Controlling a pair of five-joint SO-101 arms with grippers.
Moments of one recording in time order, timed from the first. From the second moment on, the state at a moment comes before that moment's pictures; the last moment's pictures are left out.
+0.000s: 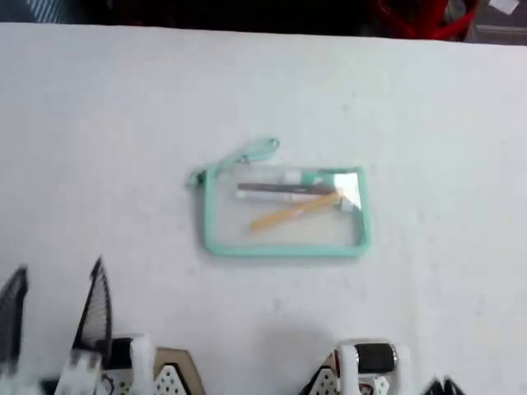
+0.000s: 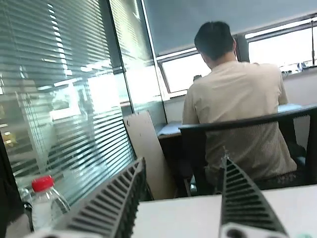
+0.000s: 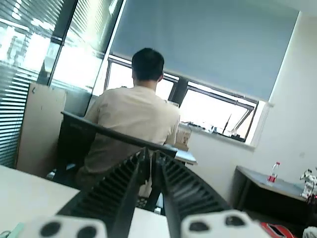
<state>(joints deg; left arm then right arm) -10.2 -104.2 24.9 81.9 -13.2 -6.5 -103.5 -1.3 97.8 19.1</state>
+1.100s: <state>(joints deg) -8.6 -103.6 96.9 58.6 -6.8 -0.5 -102.8 92.7 67.6 2.5</state>
